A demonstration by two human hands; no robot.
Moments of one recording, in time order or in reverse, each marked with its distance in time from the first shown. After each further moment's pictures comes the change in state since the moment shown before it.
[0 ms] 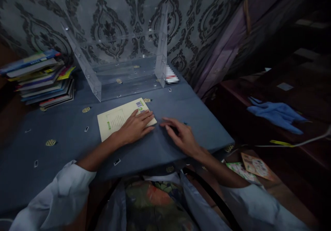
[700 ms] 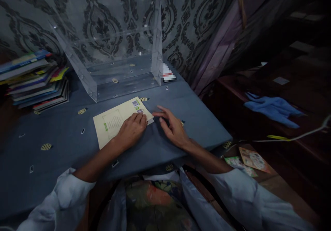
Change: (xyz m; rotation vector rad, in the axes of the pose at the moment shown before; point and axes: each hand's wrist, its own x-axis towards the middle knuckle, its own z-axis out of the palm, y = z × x) left_hand 0.001 0.022 0.005 0.263 0.091 -0.135; right_hand 0.022 0.001 0.015 0.060 0.041 -0.009
